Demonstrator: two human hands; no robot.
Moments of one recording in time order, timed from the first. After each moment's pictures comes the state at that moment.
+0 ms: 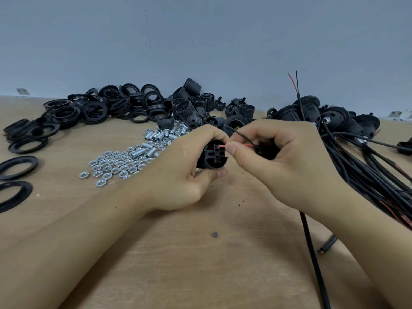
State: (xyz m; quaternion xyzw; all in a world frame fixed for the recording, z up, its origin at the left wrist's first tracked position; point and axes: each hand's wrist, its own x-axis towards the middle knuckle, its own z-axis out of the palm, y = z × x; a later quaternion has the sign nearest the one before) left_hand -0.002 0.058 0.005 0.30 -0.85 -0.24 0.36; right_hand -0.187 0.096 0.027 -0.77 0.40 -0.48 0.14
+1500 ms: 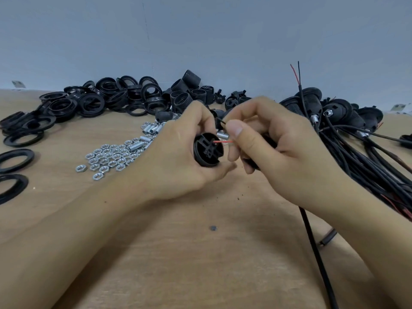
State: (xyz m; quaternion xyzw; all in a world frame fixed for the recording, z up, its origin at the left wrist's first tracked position) left_hand -0.006 0.066 0.012 0.36 -0.81 -0.22 0.41; right_hand -0.185 0.102 0.032 -0.77 0.39 -0.45 0.21
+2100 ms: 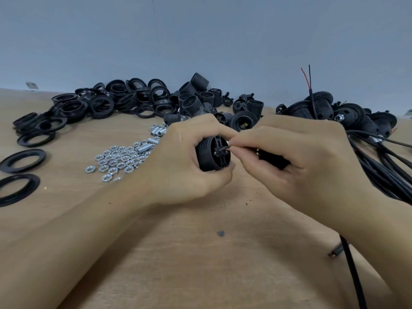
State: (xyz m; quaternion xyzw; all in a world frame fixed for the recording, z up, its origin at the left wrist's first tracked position) left_hand -0.003 0.066 0.016 0.29 -0.84 -0.19 0.42; right_hand -0.189 0.100 0.032 -0.85 0.32 -0.40 -0.13
